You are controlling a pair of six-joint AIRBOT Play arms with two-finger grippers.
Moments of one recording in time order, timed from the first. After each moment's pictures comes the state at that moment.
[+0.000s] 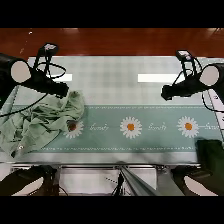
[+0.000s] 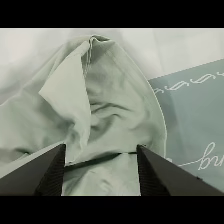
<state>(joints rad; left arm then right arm) -0.30 -1.14 1.20 1.63 -1.25 -1.57 0.17 -1.14 1.11 -1.55 1.17 1.59</state>
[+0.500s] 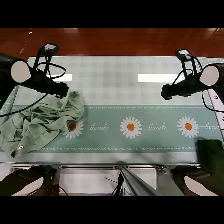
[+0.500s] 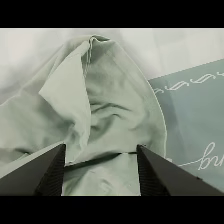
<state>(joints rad) -0.30 -1.14 1.20 1.63 -1.25 -1.57 0.17 -1.14 1.11 -1.55 1.16 1.59</state>
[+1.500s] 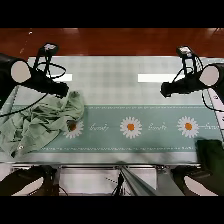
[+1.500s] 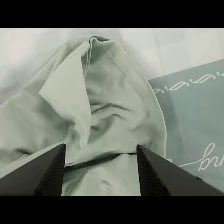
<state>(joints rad) -0.30 -1.14 1.20 1.63 -1.24 -1.57 0.17 -1.14 1.11 -1.55 1.10 1.59</state>
